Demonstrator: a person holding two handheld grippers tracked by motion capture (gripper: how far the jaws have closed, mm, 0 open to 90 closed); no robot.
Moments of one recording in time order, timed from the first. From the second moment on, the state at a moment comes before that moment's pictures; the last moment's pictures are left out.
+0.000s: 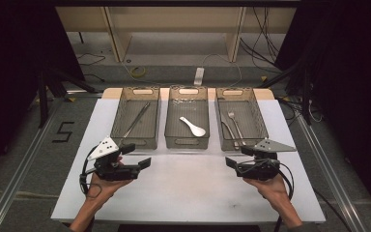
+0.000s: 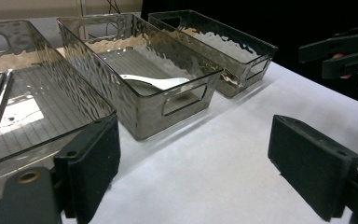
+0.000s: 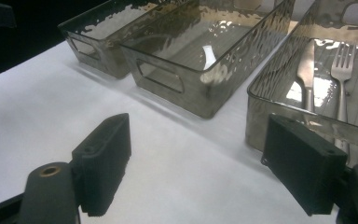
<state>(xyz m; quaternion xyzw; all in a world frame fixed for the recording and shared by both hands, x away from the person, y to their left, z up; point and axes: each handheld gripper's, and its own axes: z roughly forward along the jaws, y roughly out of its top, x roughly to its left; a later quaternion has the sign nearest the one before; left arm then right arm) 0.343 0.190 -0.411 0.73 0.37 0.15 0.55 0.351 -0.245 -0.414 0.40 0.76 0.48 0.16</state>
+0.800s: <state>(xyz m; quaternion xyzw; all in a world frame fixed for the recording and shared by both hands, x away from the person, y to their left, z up) 0.342 0.188 -0.412 0.74 0.37 0.13 0.55 0.324 -0.251 -0.421 0.41 0.75 0.49 0.16</state>
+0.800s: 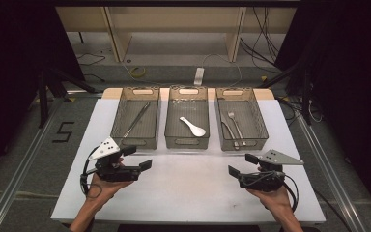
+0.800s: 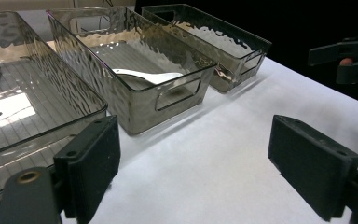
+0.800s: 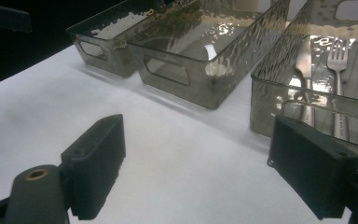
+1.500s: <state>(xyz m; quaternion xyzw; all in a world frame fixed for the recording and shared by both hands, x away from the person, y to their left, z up) 0.342 0.189 -0.412 0.74 0.37 0.13 0.55 0.325 -0.250 -0.422 0.41 0.75 0.49 0.17</state>
